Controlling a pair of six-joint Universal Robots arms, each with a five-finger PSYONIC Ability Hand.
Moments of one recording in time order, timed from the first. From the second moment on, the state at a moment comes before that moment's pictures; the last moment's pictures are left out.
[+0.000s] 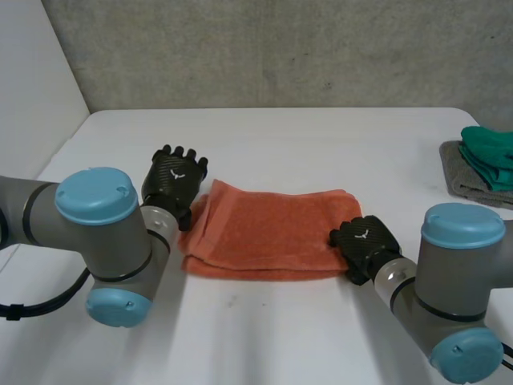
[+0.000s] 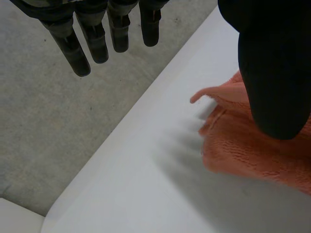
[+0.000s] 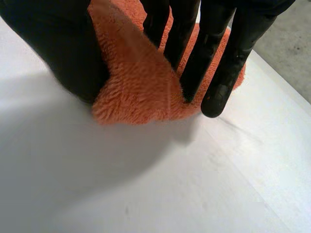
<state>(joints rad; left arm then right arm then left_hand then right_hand) 4.19 -2.12 -1.51 3.51 -1.71 3.69 2.00 -1.05 1.73 -0.24 1.49 2.63 0.19 0.20 0.21 0.20 0.05 0.68 0.98 1.01 1.02 0.81</state>
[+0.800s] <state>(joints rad) 4.21 -1.94 -1.57 3.51 -1.71 3.59 2.31 -1.00 1.48 -0.20 1.28 2.07 0.19 0.20 0.21 0.20 0.05 0.21 0.24 0.23 0.24 0.08</state>
